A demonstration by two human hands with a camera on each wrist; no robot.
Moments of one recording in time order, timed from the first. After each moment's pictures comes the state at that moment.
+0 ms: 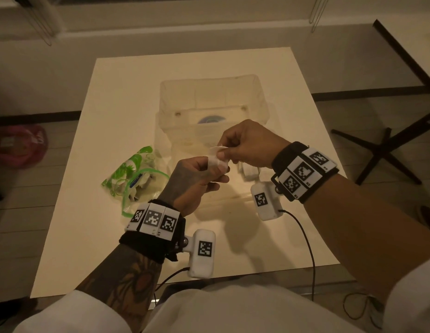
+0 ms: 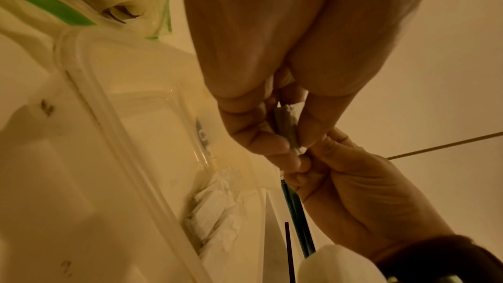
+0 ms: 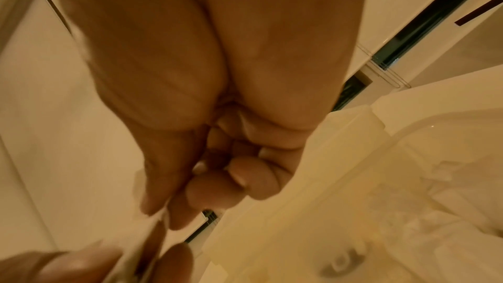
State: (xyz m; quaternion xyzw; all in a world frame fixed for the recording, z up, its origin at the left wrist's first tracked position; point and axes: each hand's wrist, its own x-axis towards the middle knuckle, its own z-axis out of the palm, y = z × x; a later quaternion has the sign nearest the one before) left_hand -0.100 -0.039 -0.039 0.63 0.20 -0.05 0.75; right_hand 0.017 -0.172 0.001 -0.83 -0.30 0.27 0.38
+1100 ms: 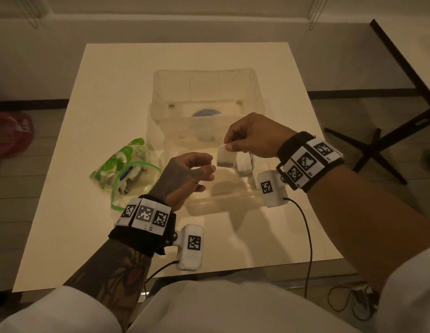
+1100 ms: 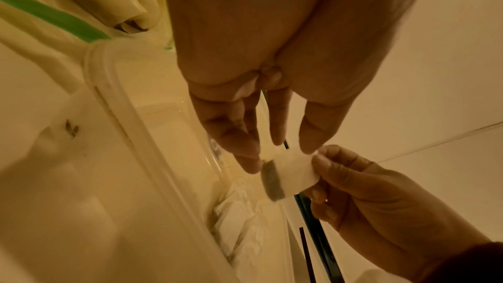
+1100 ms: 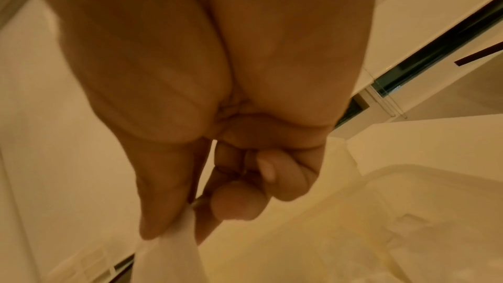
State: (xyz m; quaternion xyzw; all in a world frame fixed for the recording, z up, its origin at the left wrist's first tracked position) left_hand -0.097 -0.033 -0.055 0.67 0.24 -0.06 0.69; right_hand 0.040 -0.189 -0.005 -0.87 -0.30 0.28 0.28
